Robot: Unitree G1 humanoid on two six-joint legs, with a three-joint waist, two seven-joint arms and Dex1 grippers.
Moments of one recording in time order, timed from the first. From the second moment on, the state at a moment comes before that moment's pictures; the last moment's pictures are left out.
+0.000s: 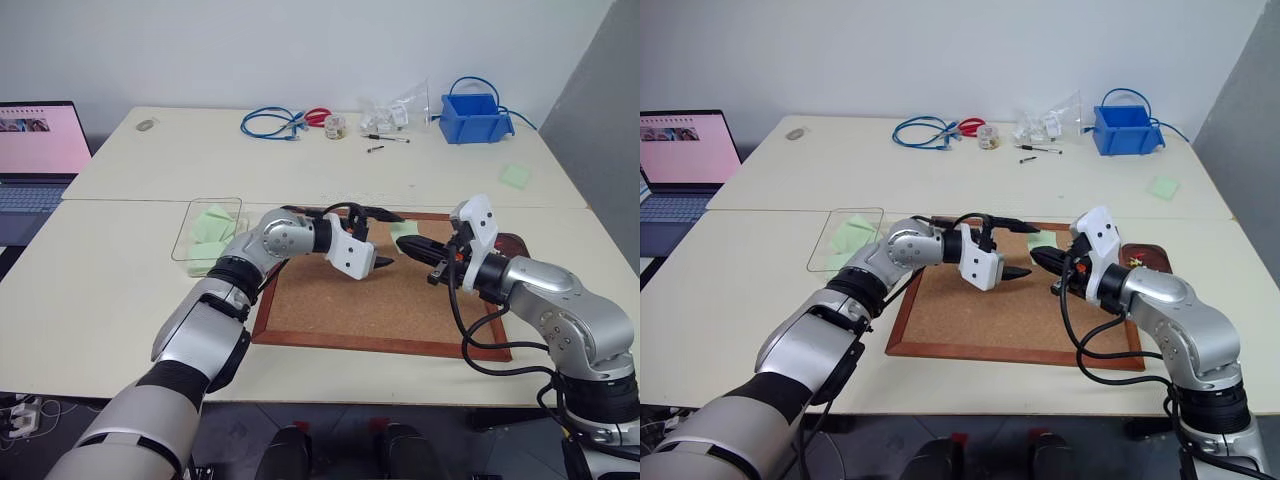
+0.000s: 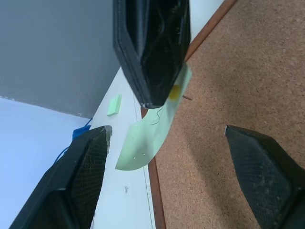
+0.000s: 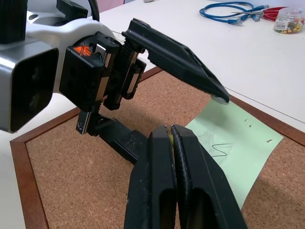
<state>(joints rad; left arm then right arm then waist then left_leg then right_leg) -1.10 0.31 -0.41 1.07 0.40 -1.06 -0.70 -0.40 -0.52 -0.04 -0.42 0.55 0.85 0.59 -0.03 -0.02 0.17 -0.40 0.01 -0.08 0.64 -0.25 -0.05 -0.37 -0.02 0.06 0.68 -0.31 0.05</state>
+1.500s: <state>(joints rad) -1.17 0.33 -0.49 1.10 0.70 -1.14 -0.28 -0.52 -0.53 -0.12 -0.36 0.65 0.93 0.54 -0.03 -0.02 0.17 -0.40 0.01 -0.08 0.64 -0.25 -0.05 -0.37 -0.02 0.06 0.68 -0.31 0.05</state>
